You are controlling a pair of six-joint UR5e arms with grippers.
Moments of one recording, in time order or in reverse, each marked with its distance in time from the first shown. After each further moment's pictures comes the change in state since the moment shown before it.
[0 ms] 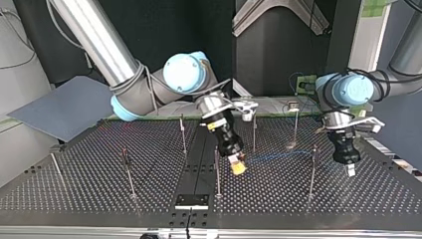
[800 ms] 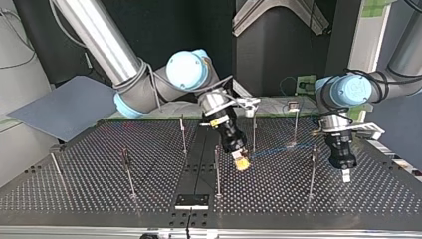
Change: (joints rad) left arm -0.016 0.000 0.018 0.058 0.061 0.094; right arm 0.005 -0.001 0.014 -0.021 -0.021 0.008
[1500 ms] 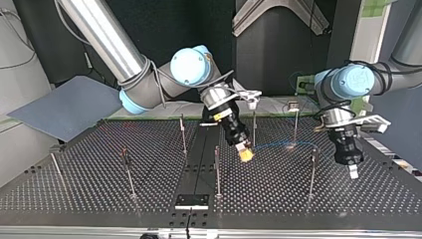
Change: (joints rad) left arm -0.011 0.073 -0.045 -0.009 -0.061 0.015; right arm 0.011 0.000 0.047 -0.008 -0.023 0.000
